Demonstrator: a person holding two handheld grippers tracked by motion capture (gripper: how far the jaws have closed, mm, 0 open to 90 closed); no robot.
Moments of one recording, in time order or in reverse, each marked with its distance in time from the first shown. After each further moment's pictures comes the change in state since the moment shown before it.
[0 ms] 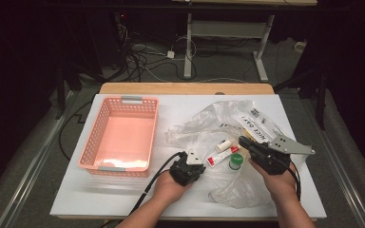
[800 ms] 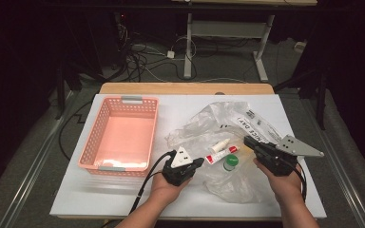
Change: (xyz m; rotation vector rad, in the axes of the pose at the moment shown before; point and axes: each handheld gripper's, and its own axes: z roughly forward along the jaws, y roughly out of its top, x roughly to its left) left arm -0.001 -0.002 -0.042 -0.299 -0.006 -0.005; right arm -0.004 0.003 -0.014 -0.037 -0.006 0.007
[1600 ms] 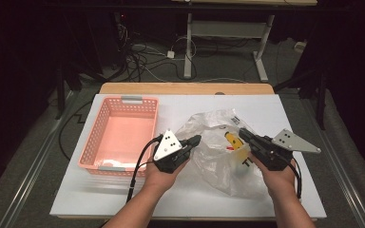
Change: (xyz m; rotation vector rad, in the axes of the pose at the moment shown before) left arm 0.007 0.056 -0.044 -0.259 0.071 0.072; right arm 0.013 0.024 0.012 -0.070 -0.014 -0.009
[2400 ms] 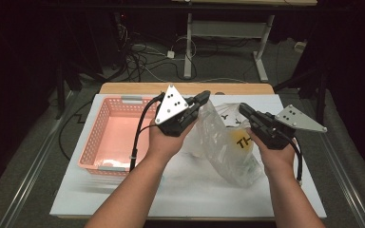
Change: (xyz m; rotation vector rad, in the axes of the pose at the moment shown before) left arm 0.015 0.113 -0.001 -0.181 0.063 0.122; right arm -0.007 0.055 0.016 -0.110 -0.030 -0.029
